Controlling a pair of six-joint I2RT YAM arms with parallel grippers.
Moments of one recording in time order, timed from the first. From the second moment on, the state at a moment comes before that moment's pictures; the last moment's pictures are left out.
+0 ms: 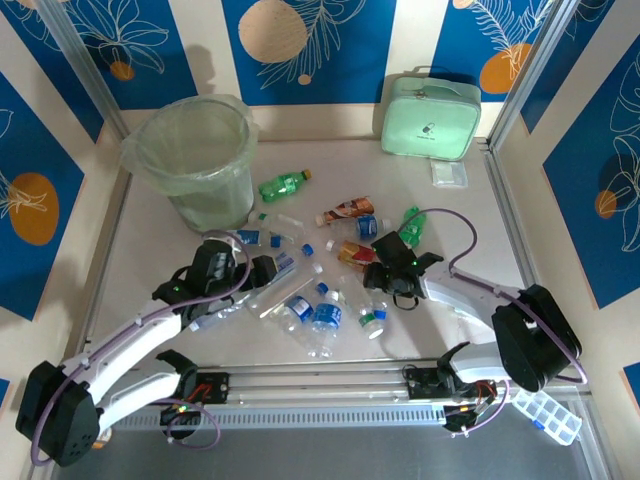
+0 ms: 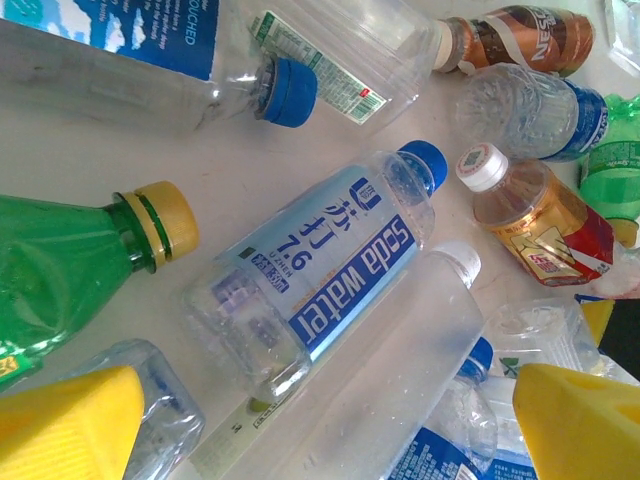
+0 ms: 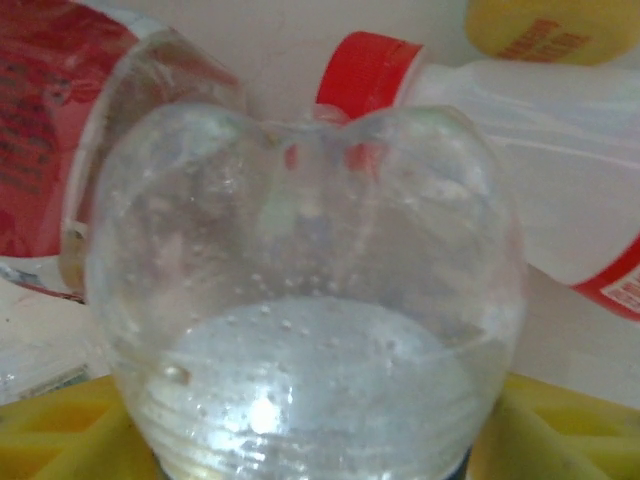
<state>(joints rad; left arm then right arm) -0.54 0.95 0.53 -0.30 0.09 -0.74 0.57 1.33 0.66 -0.50 0.13 0.73</state>
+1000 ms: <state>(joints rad) -0.56 0.47 0.40 -0.33 -0.07 -0.75 0.84 1.05 0.93 -0.31 0.14 0.53</state>
